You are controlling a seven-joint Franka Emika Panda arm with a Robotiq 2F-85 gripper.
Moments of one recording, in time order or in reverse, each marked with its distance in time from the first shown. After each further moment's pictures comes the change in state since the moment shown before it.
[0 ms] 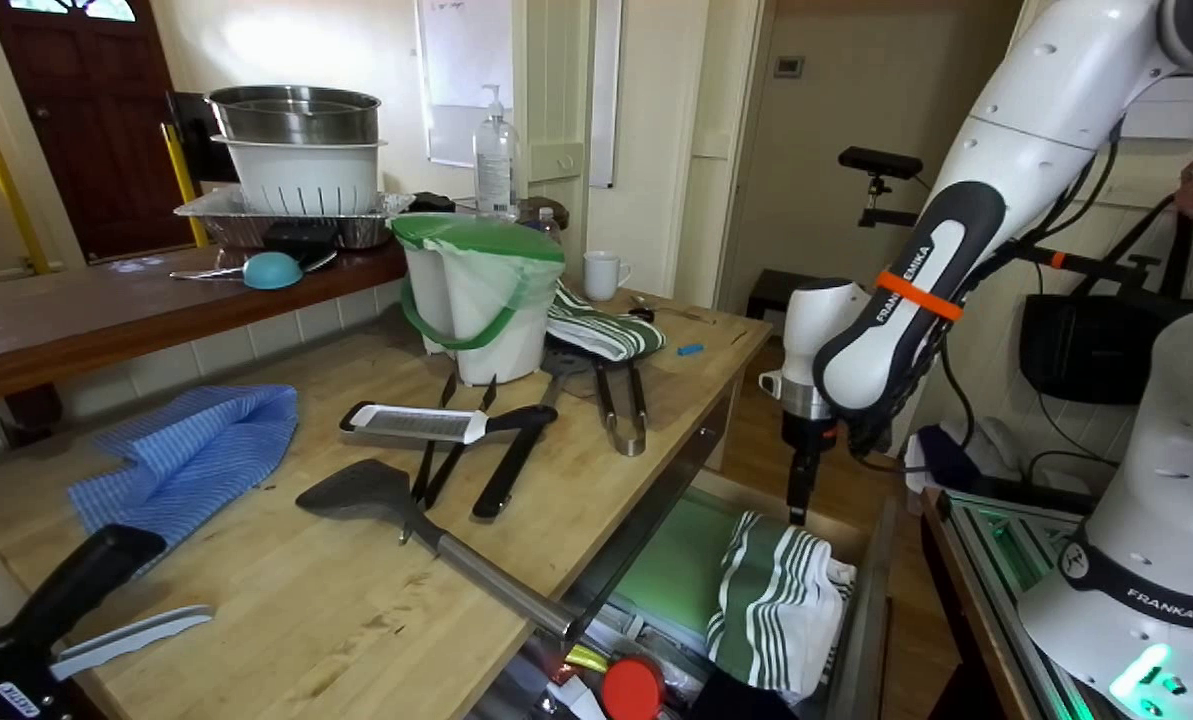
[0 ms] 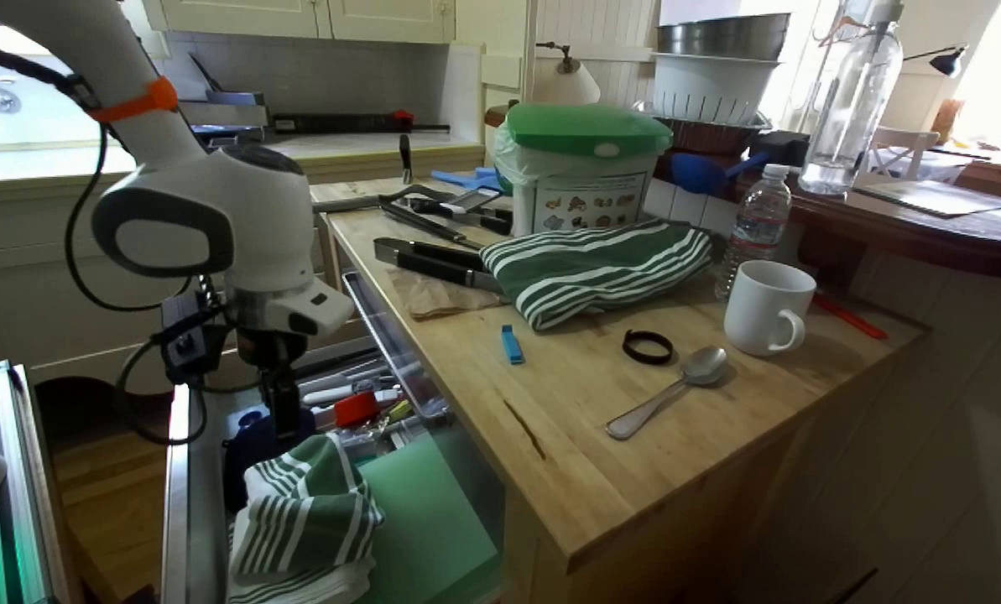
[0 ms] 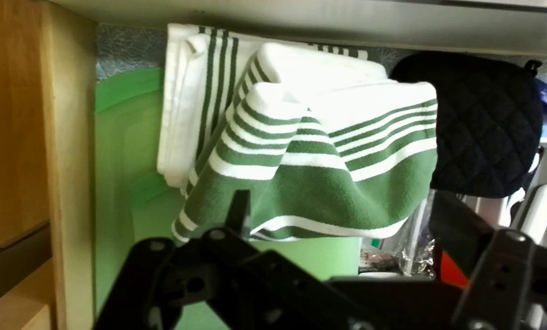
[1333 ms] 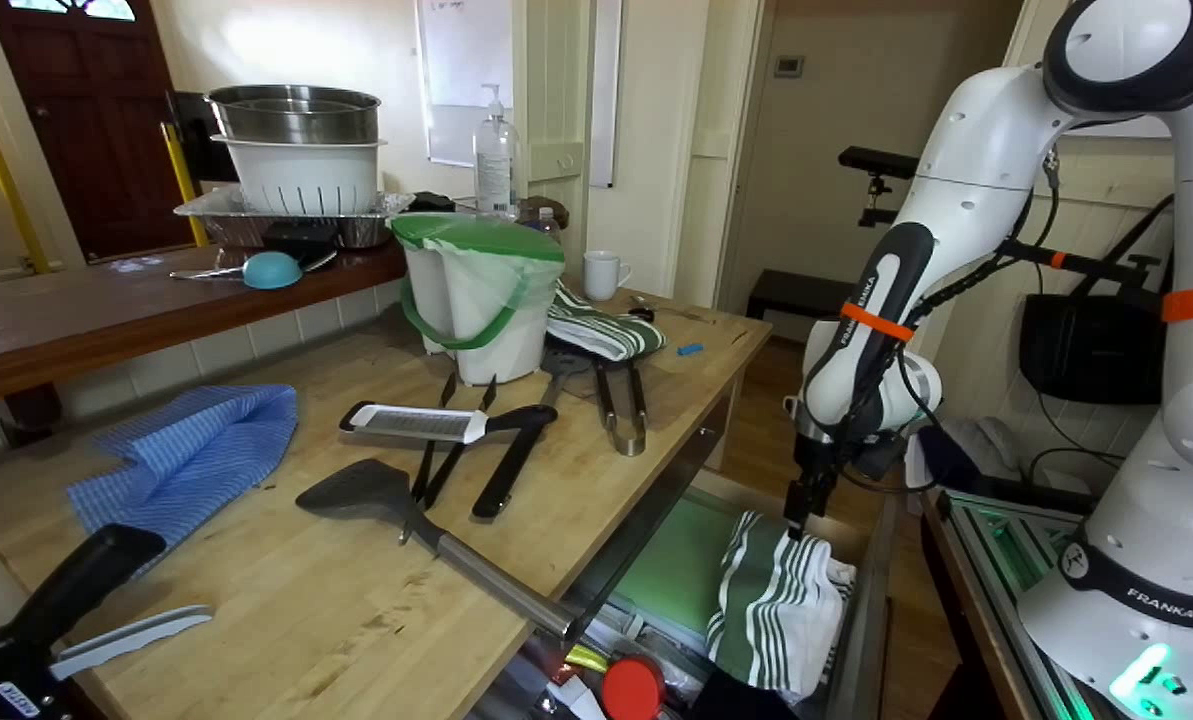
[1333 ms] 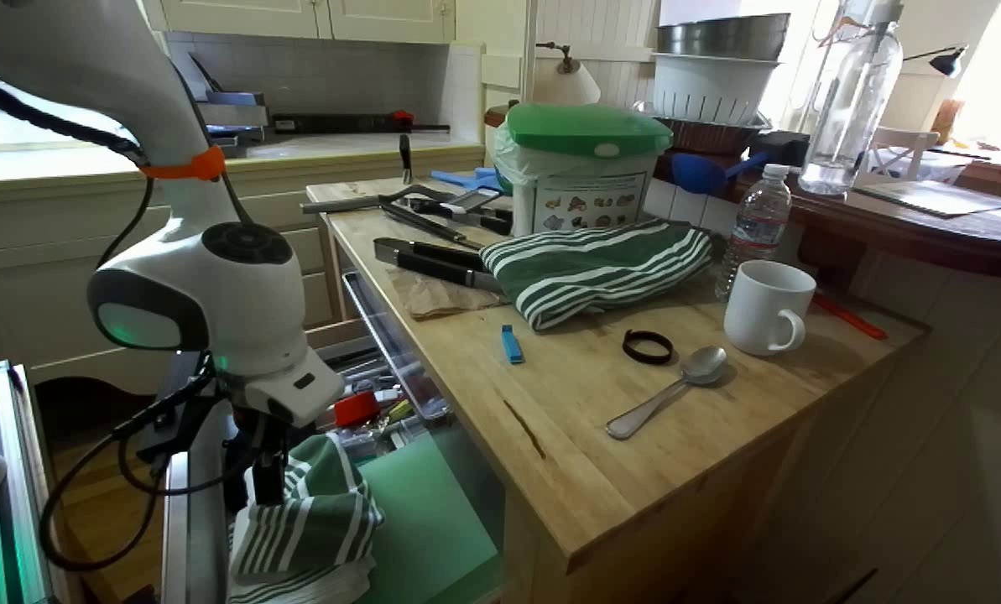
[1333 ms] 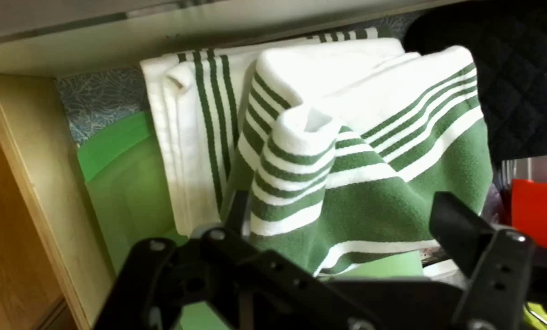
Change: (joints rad) arm -0.423 0.218 0.295 0.022 0.185 0.210 -0.058
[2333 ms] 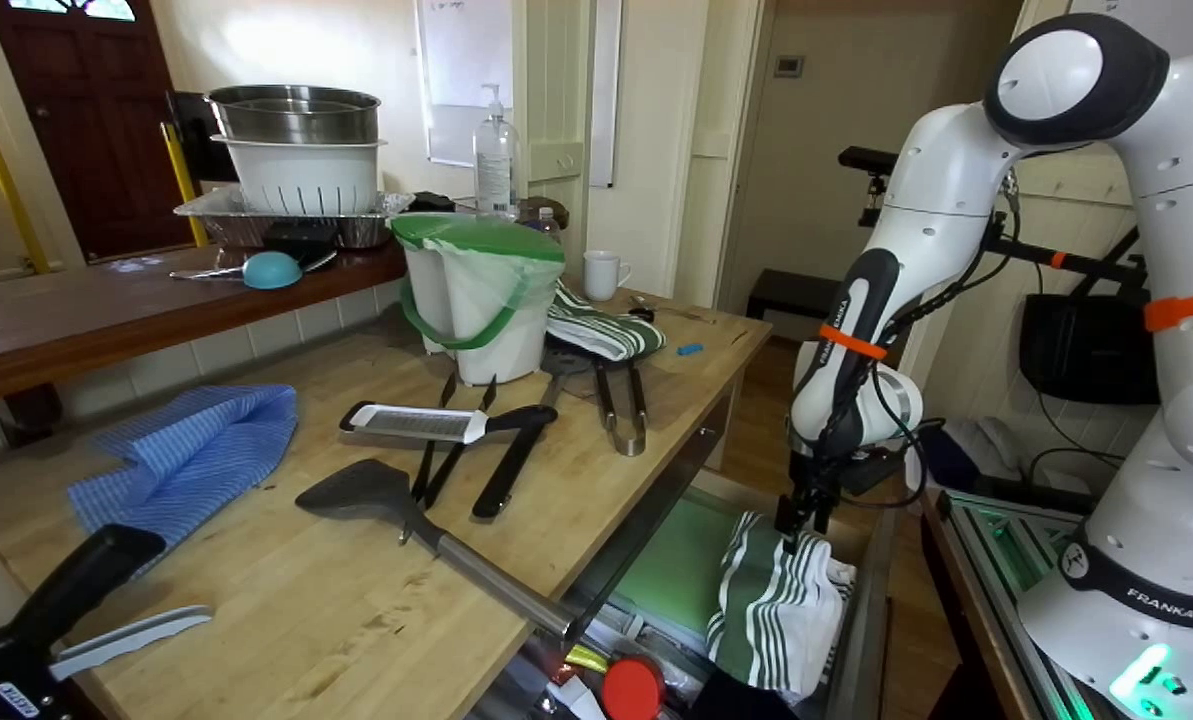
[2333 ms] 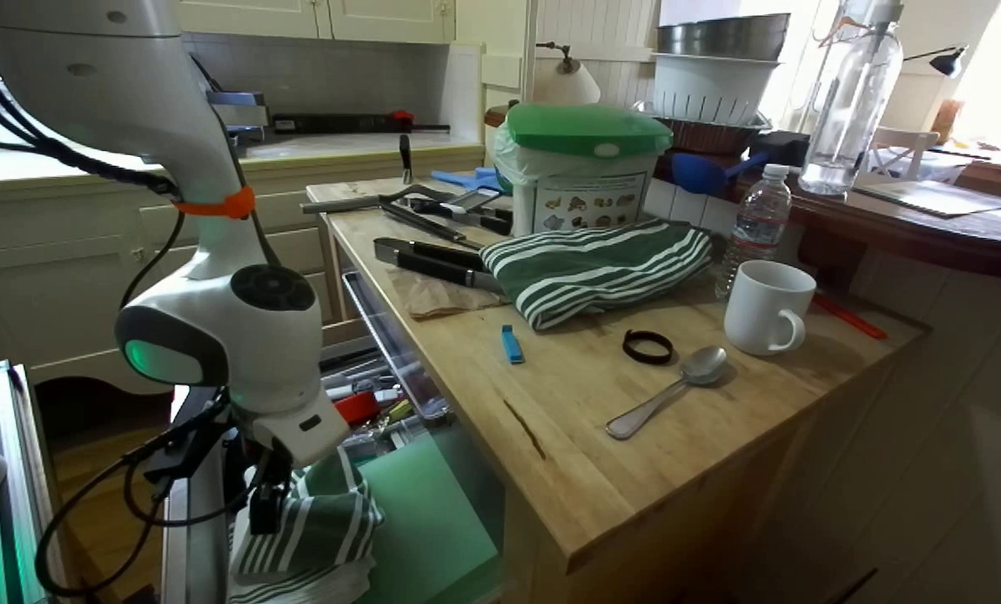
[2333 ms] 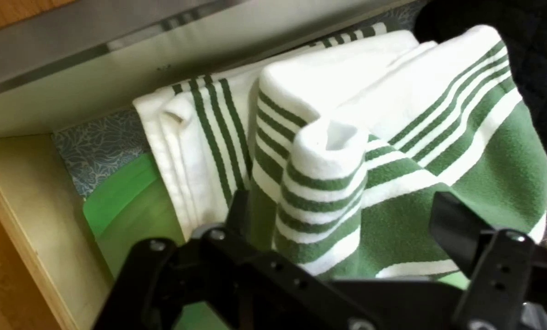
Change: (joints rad) arm 0.007 0.145 -0.039 0.086 -0.003 0.000 0.123
